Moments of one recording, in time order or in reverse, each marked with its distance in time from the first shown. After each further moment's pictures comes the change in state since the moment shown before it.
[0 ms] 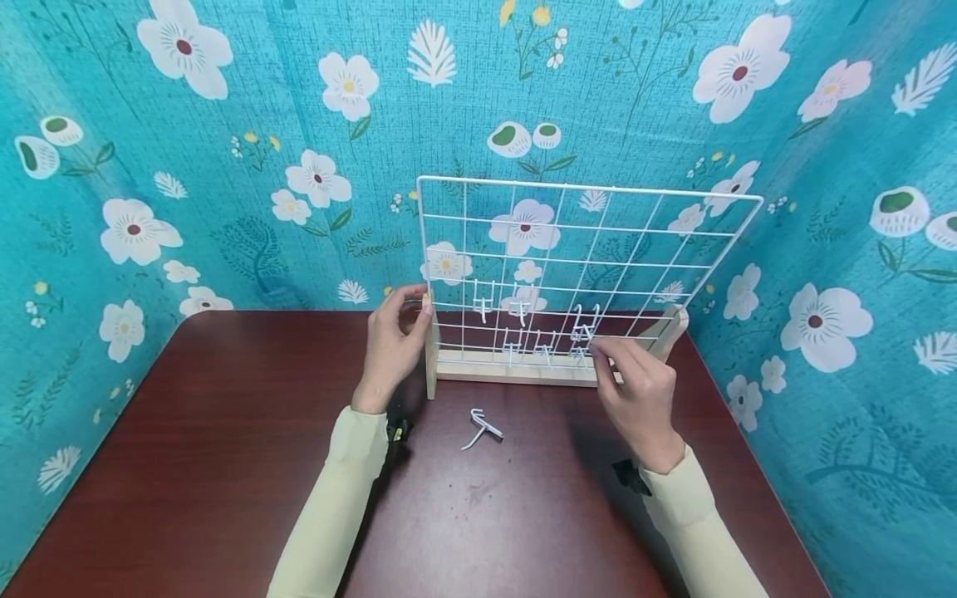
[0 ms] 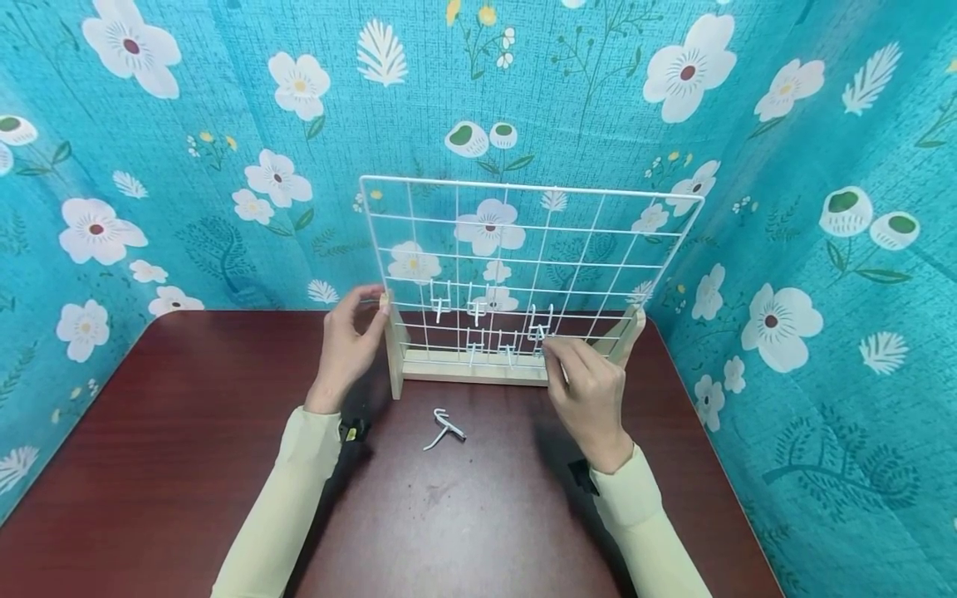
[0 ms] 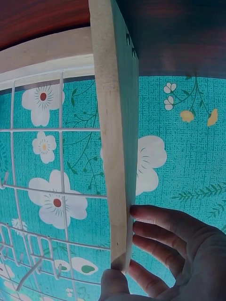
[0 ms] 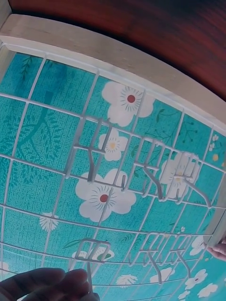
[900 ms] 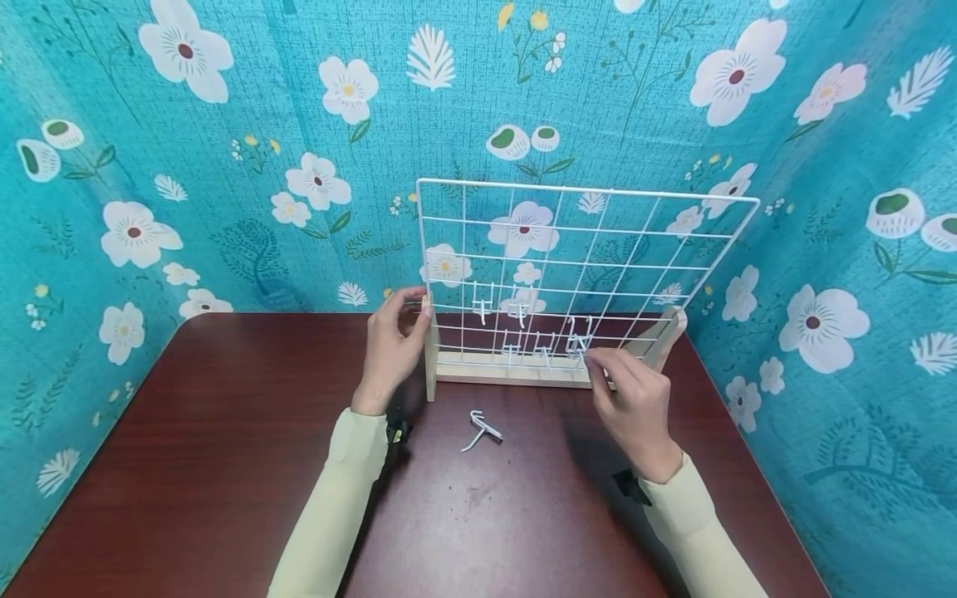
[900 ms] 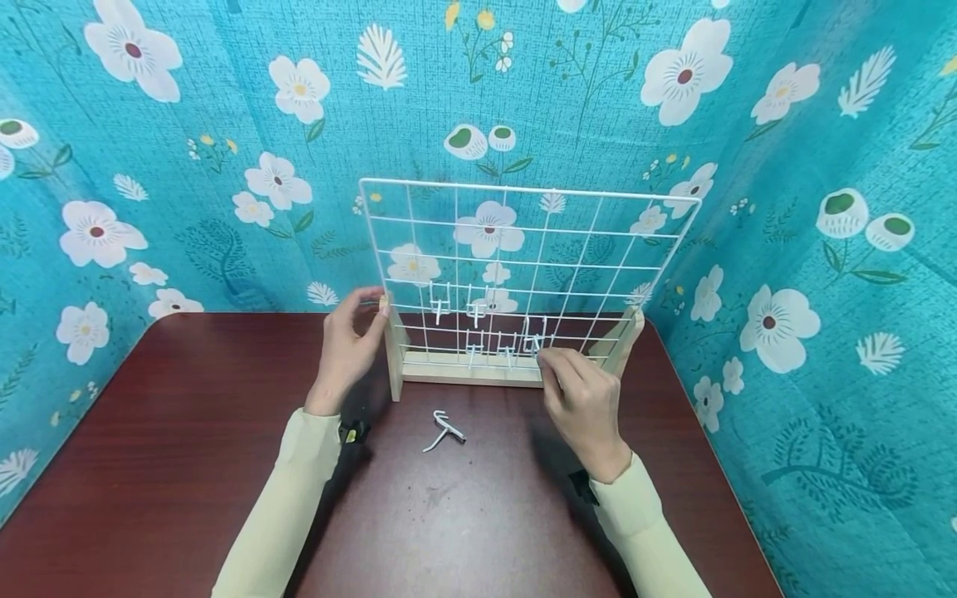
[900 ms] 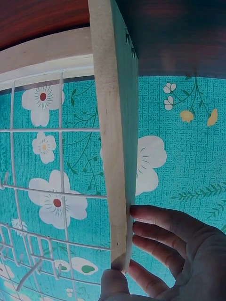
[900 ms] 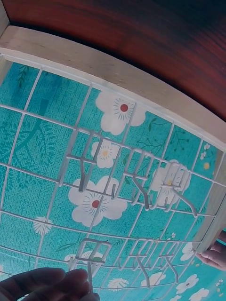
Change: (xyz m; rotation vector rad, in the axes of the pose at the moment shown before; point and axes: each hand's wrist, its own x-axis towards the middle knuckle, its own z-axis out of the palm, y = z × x) left_hand -0.001 0.000 0.000 -0.005 -0.007 -0.005; right_hand -0.008 -0.002 0.001 0.022 0.017 -0.070
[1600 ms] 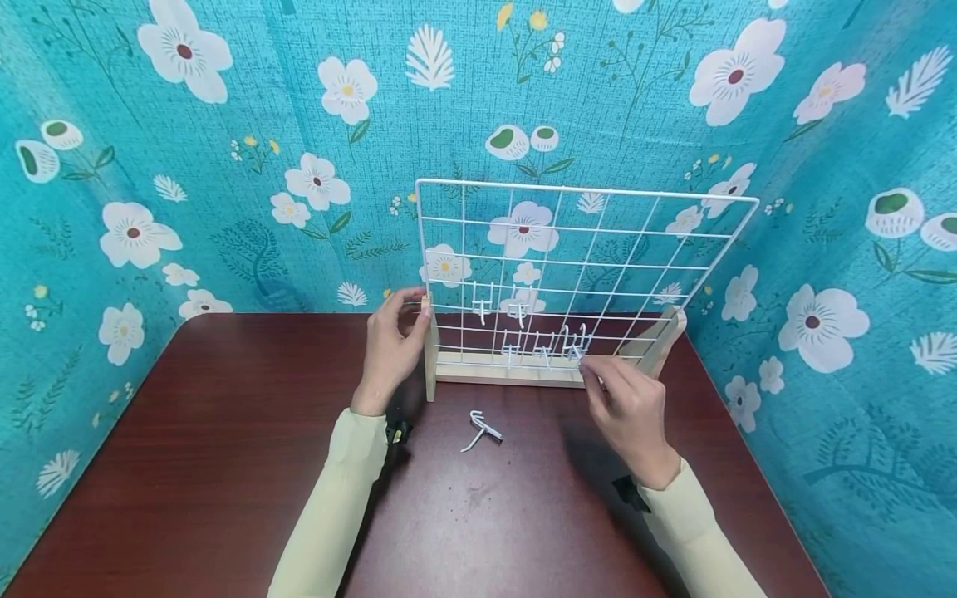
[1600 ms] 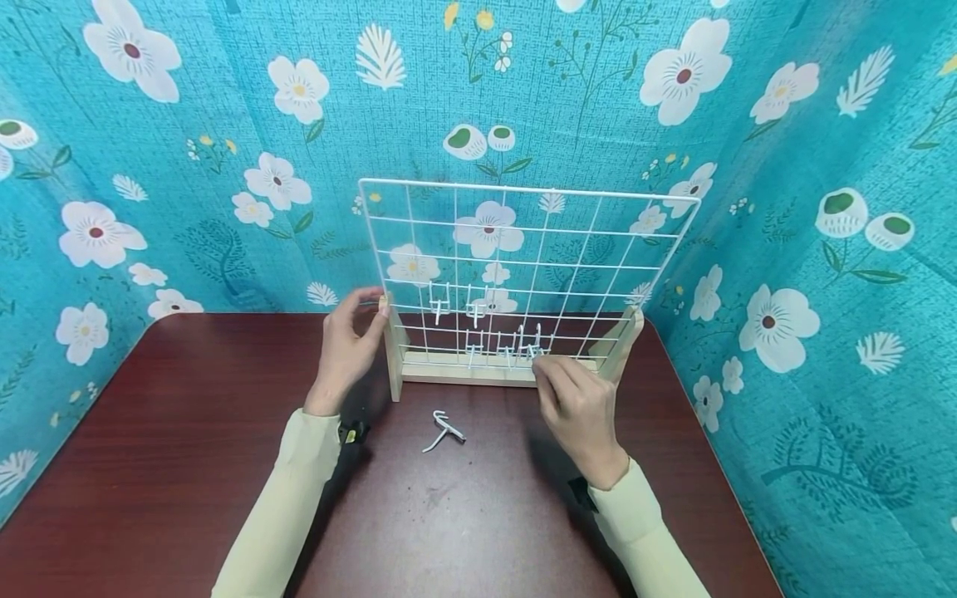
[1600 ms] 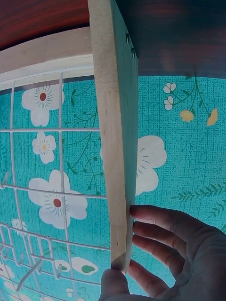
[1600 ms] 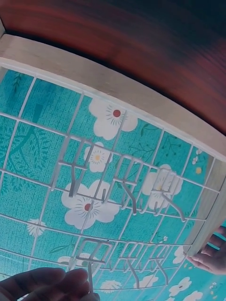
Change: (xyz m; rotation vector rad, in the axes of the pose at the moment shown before) left_hand 0.000 0.000 0.001 0.007 0.005 -0.008; right_hand -0.009 -0.005 -0.001 -0.001 -0.058 0.021
